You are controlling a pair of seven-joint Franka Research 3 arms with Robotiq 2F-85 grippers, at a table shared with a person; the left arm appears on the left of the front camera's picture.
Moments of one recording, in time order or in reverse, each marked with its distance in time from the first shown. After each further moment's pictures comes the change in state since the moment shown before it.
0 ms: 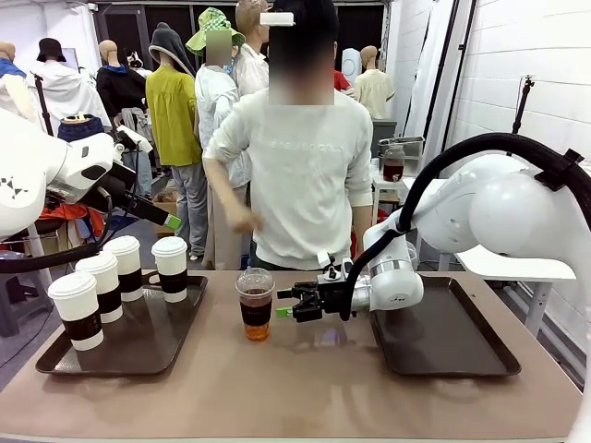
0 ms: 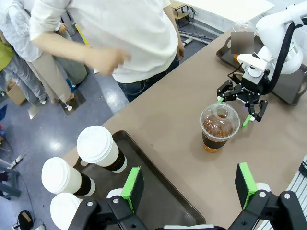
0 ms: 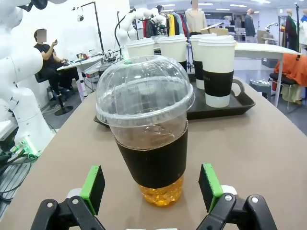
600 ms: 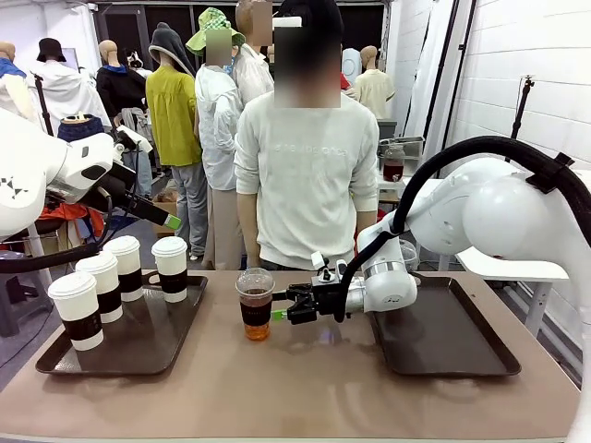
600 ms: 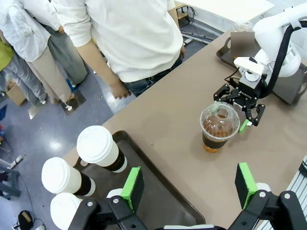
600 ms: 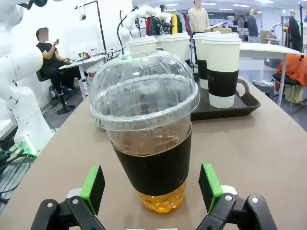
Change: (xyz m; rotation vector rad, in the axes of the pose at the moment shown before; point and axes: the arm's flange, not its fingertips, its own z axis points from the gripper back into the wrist) left arm 0.000 0.000 0.000 0.000 0.000 0.000; right arm -0.004 -0.004 -0.015 0.014 0.002 0.003
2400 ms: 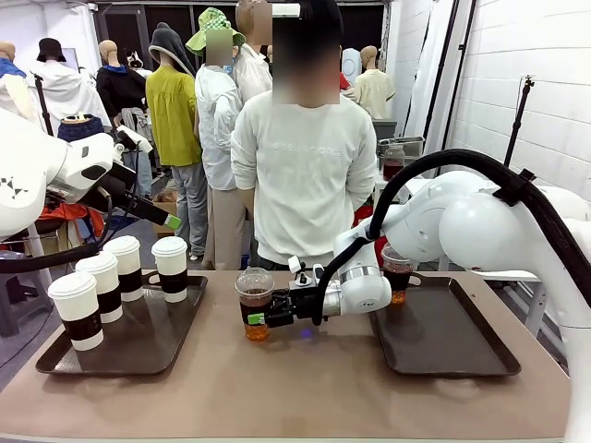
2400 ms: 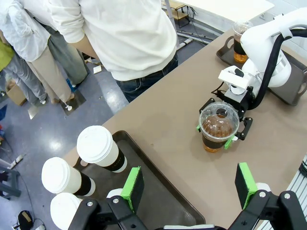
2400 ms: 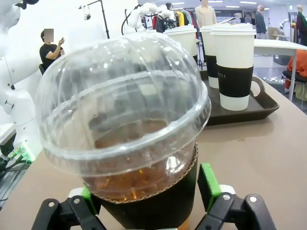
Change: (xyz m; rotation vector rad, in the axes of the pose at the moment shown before) left arm 0.000 0.000 0.000 0.000 0.000 0.000; right arm -0.009 -0.014 -0.053 0.045 0.002 -0.042
